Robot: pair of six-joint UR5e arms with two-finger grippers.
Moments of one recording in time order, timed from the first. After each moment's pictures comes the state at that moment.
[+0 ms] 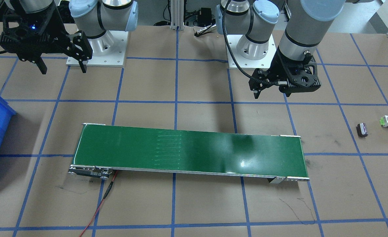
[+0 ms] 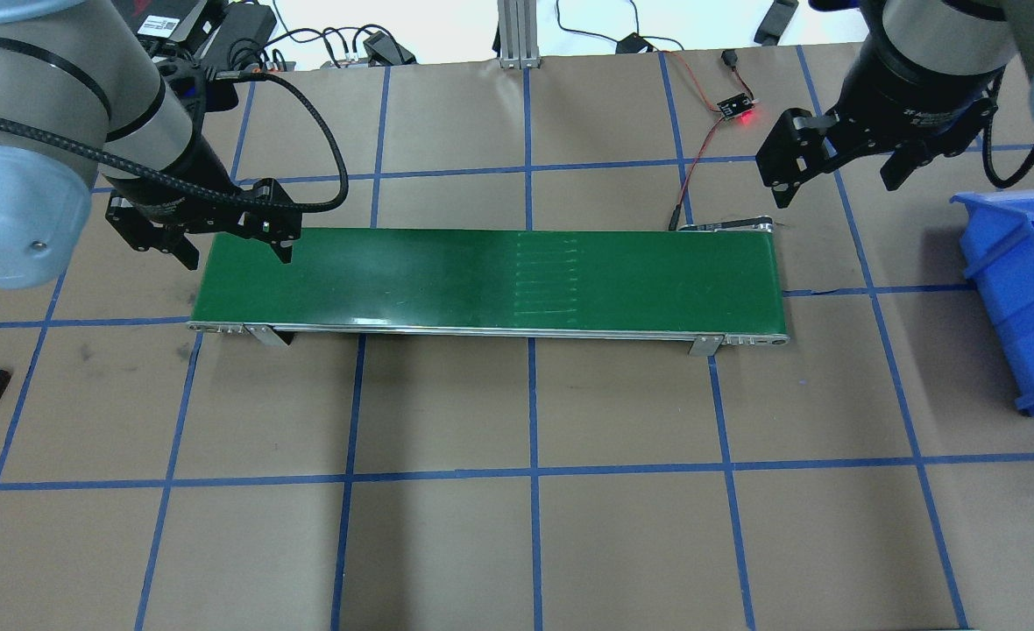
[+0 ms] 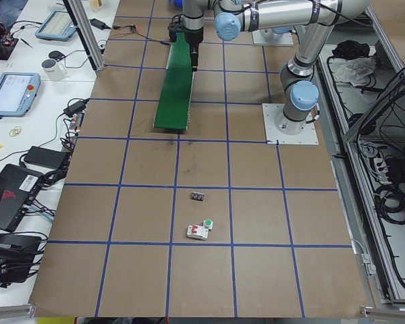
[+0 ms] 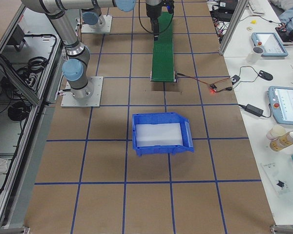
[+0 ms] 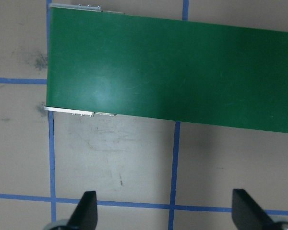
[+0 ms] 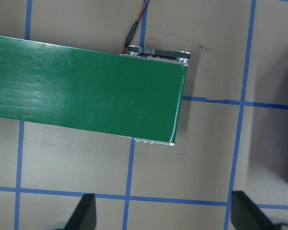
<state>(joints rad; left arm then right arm) -1.52 -1.53 -1.73 -1.44 1.61 -0.01 1.54 -1.67 1.60 -1.58 -1.61 -0.14</state>
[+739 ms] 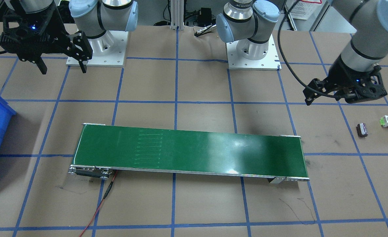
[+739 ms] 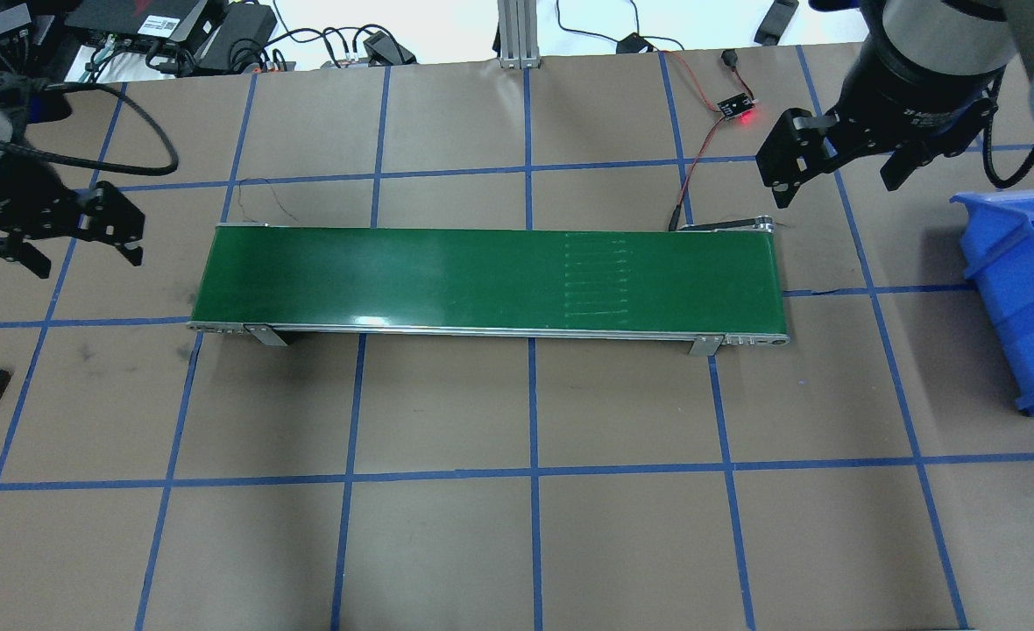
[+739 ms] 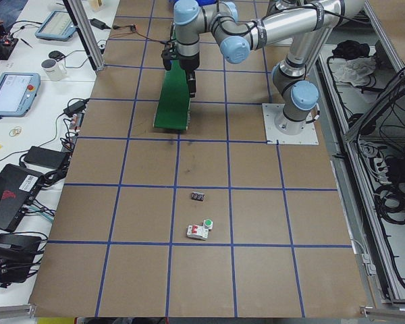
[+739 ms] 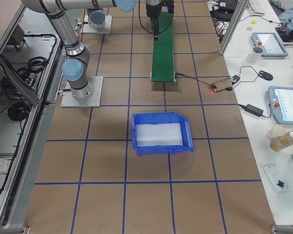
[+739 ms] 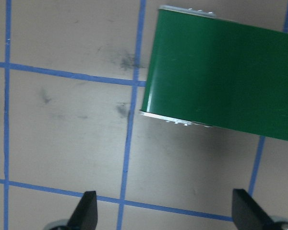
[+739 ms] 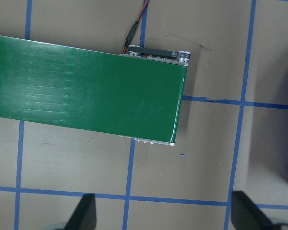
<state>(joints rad) -1.20 -1.56 -1.73 -1.43 1.65 0.21 1.54 -1.67 1.60 -1.58 -1.61 -0.14</state>
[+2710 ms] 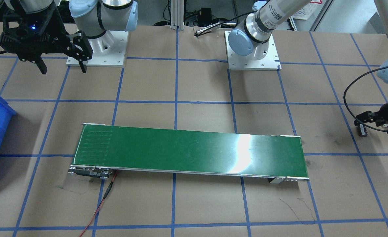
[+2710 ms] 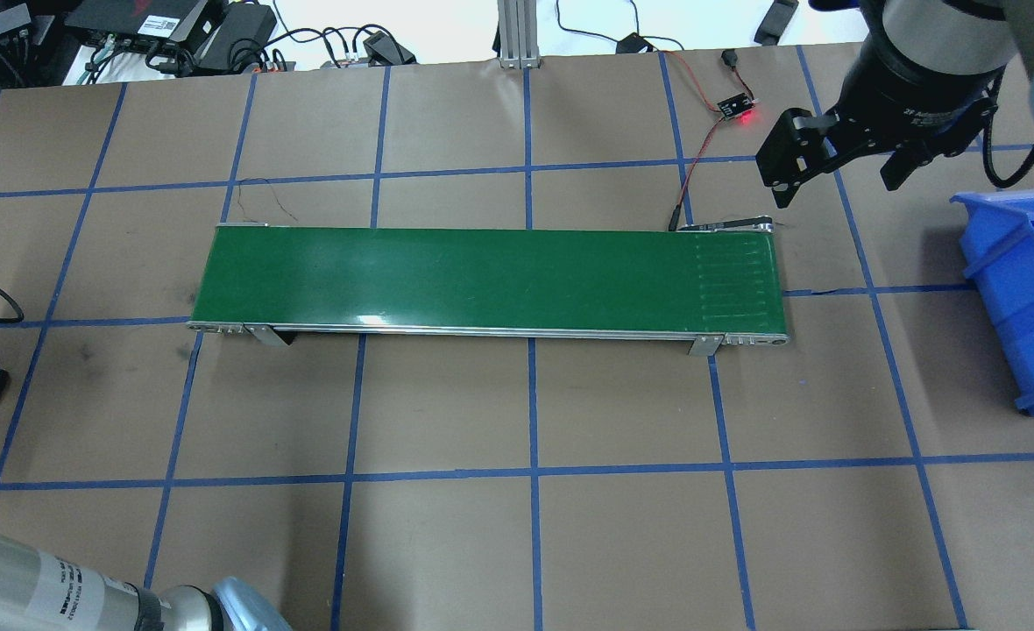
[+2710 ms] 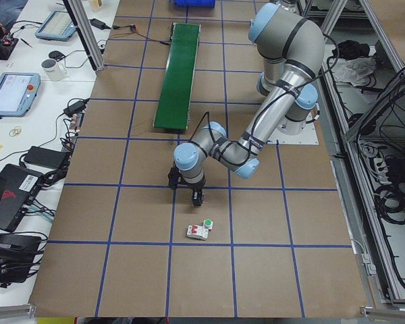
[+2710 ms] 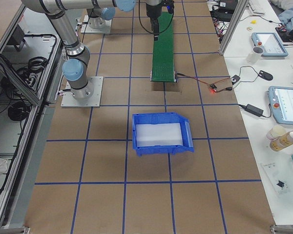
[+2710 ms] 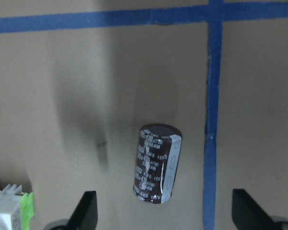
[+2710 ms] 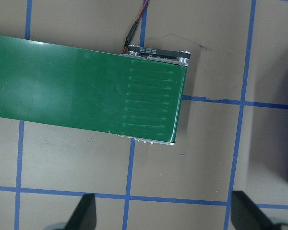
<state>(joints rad) -0.69 -2.04 -1.74 -1.02 1.72 0.92 1.54 -1.67 1.60 -1.58 -1.61 -0.14</state>
